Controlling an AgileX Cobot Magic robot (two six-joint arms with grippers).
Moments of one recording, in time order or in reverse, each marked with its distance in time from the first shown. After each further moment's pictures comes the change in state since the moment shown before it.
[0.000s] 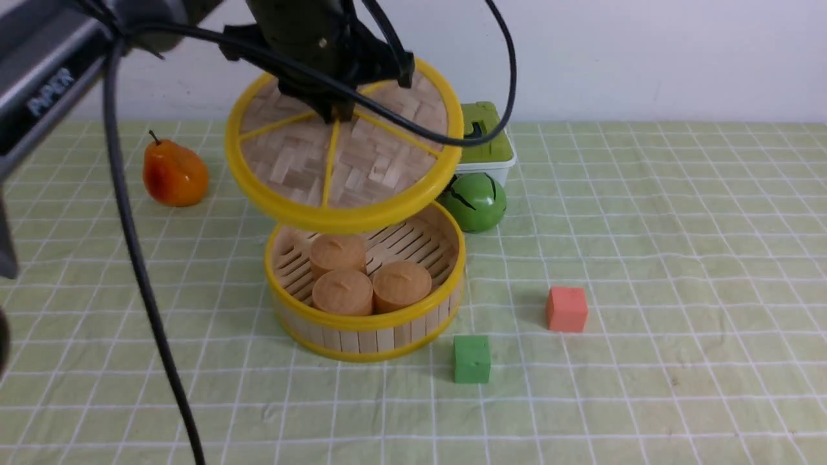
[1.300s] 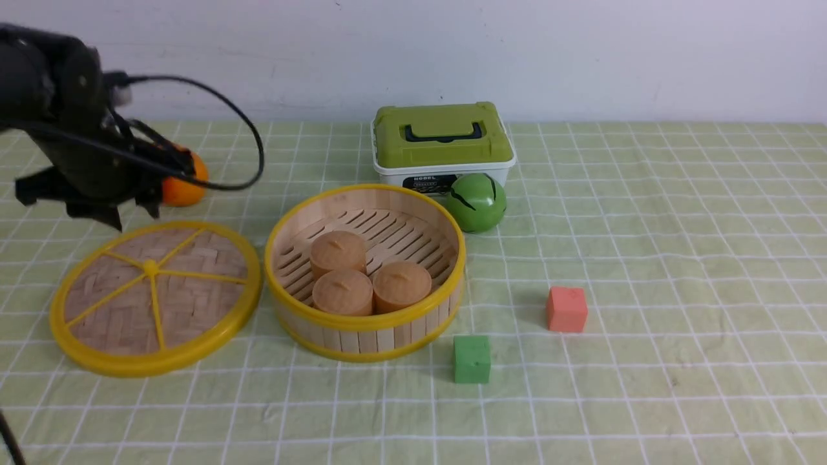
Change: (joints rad) right arm 0.000 0.000 0.000 0.000 0.000 0.000; left arm 0.451 -0.233 0.629 -0.049 -0.388 -0.152
